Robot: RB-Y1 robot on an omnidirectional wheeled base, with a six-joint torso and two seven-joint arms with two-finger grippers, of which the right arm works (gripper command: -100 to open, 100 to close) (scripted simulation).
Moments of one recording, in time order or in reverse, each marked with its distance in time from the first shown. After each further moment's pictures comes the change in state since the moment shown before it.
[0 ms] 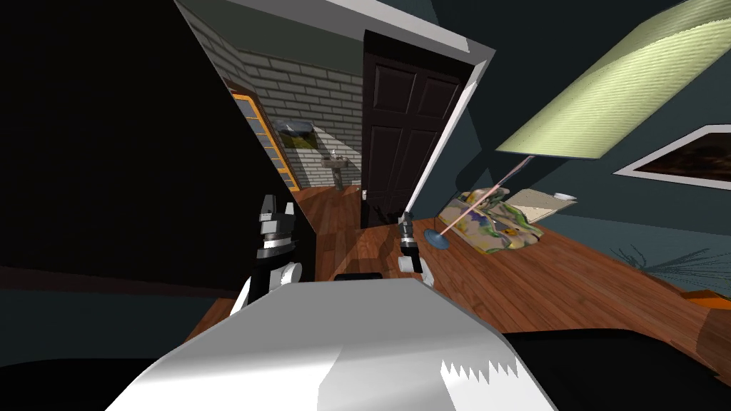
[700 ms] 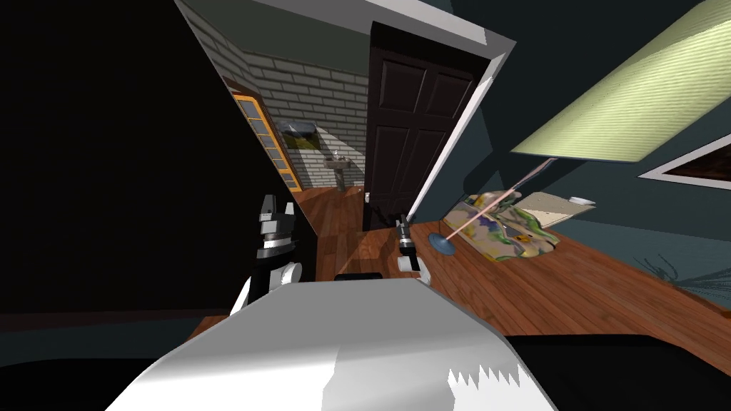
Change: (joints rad) arm -0.069 -0.026 -0.001 0.175 0.000 -0.044 -0.025
